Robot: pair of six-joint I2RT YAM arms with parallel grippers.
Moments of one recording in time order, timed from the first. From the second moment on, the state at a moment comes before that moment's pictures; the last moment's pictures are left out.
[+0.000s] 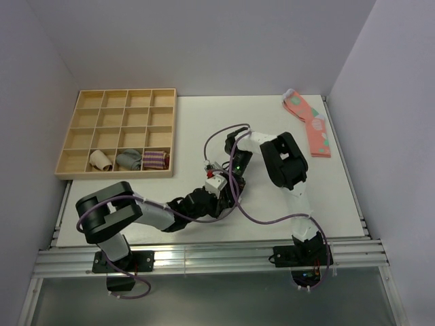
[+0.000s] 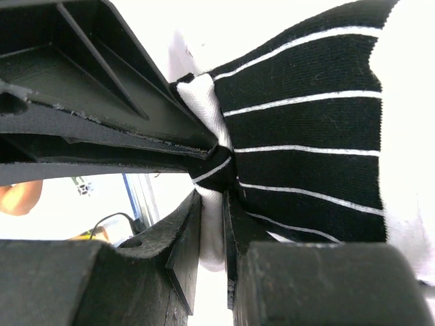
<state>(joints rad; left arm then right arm) -1.10 1.67 0.51 0.71 -0.19 -0.40 0.52 2.28 1.58 -1.39 -0.78 -0.95</state>
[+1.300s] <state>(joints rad) -0.82 1.79 0.71 0.48 0.30 -0.65 0.18 1.74 1.28 -0.79 -0.87 -0.50</state>
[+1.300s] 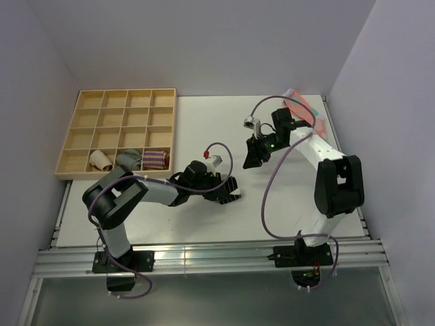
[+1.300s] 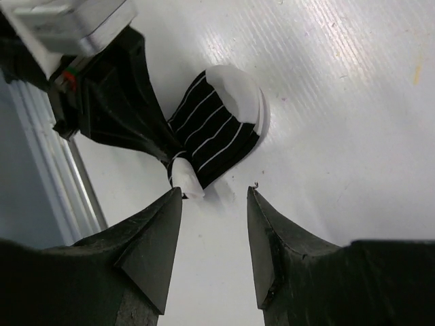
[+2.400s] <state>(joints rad) -0.72 1.85 0.78 0.29 0.66 -0.67 0.76 1.03 0.44 -0.21 -0.33 -0.95</state>
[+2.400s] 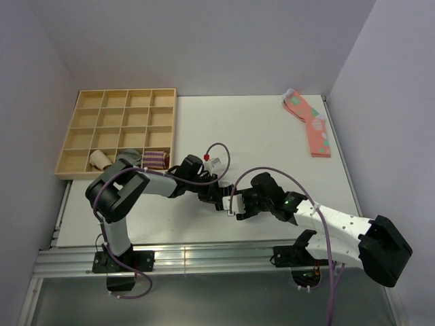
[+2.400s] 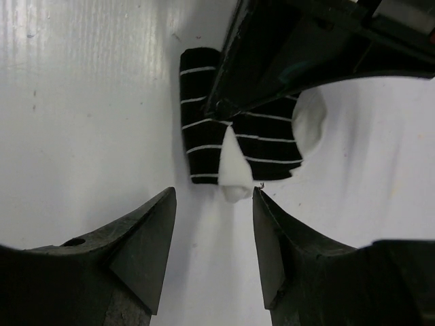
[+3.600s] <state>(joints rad) -0.72 1.88 0.77 0.28 0.78 -0.70 0.99 1.11 0.33 0.01 -0.13 -1.03</state>
